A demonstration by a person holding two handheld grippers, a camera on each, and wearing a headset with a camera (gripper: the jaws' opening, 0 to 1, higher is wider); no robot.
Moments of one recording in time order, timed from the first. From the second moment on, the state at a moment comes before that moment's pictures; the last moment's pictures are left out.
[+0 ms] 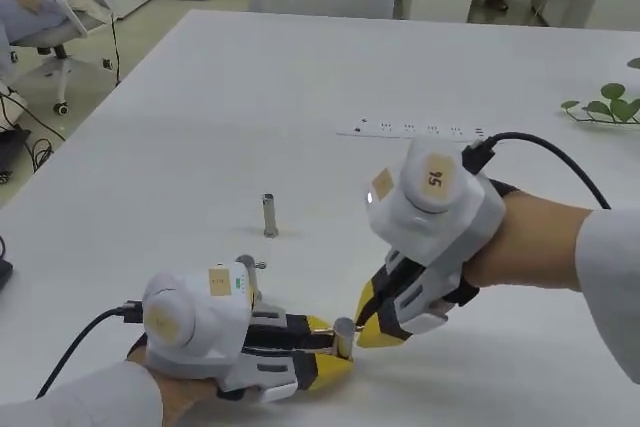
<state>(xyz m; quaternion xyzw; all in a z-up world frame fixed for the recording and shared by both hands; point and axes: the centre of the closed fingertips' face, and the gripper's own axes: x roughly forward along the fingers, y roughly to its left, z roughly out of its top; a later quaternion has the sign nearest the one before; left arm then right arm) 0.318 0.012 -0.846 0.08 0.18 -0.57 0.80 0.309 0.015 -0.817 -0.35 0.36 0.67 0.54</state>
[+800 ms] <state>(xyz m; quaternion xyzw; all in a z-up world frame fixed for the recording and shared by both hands) 0.314 0.025 -0.842 0.05 0.19 -0.55 0.81 0.307 -0.002 -0.824 -0.31 0.37 0.66 0.58</state>
